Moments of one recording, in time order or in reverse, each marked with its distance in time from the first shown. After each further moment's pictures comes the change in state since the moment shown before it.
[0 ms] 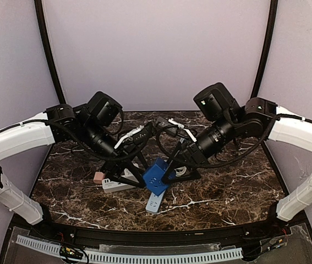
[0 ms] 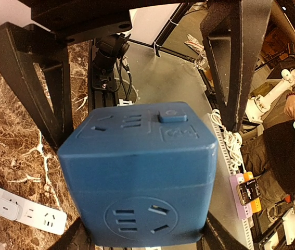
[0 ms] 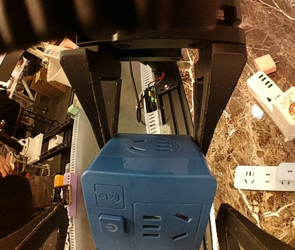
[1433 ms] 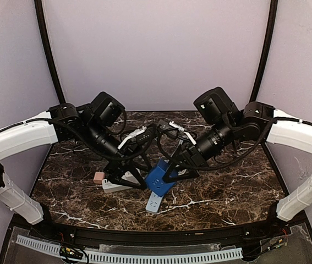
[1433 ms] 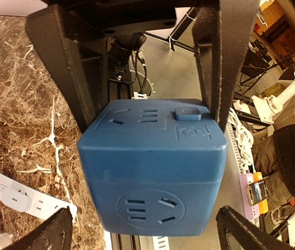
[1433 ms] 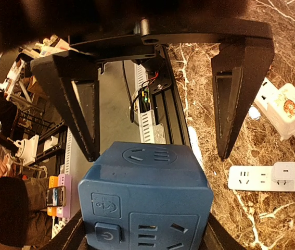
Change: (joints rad) left arm 0.000 0.029 0.022 -0.026 -0.058 0.003; right arm -0.012 -0.001 -0.054 0.045 -0.014 -0.011
